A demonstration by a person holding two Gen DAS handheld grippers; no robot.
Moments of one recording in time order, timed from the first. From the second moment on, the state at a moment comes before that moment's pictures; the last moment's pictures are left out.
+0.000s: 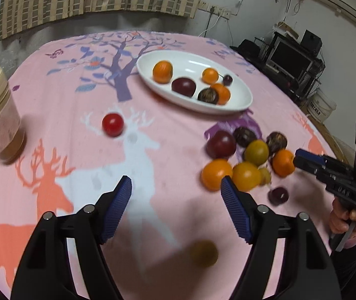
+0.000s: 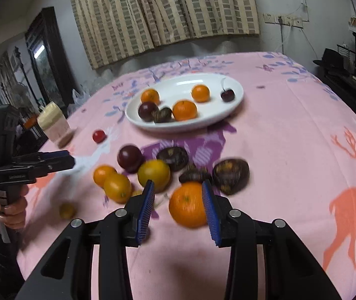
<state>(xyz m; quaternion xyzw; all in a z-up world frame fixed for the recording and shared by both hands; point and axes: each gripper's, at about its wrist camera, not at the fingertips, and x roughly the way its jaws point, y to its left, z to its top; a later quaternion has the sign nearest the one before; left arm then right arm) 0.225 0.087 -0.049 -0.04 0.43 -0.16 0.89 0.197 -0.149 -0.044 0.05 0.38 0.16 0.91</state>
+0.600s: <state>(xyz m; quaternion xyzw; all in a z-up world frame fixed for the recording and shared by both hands) 0.194 0.084 -0.047 0.01 0.42 -0.17 0.89 0.208 -0.132 -0.061 0.00 0.43 0.10 0.90</state>
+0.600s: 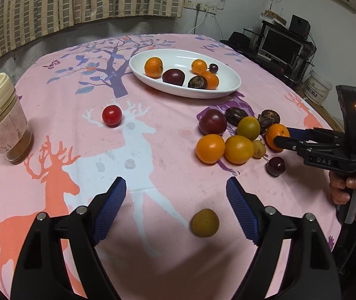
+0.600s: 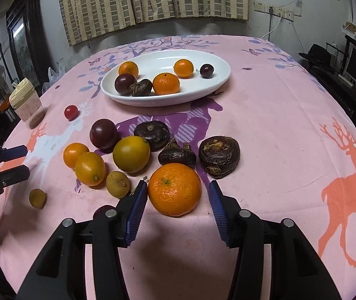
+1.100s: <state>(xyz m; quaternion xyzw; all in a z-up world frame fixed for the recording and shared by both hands) 0.191 0.082 -0.055 0.02 0.43 -0.18 0.88 0.216 -0.126 -0.070 -0.01 0.46 0.08 0.89</state>
